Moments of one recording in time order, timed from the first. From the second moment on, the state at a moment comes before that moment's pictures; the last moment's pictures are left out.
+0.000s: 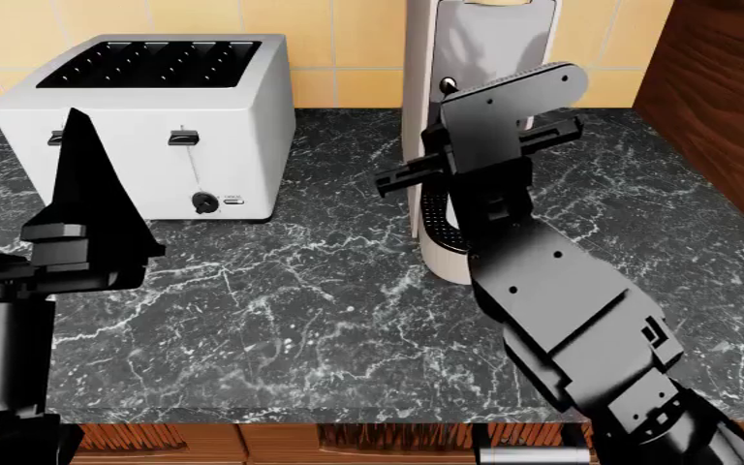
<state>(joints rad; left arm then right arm) -0.22 -0.56 0.00 0.84 -0.71 -0.19 -0.52 0.96 0.30 -0.64 -0.12 0.38 0.59 0.45</state>
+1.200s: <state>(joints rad) -0.23 -0.57 0.00 0.84 -0.73 -0.18 -0.53 1.01 0.27 -0.65 0.05 0.37 0.53 0.42</state>
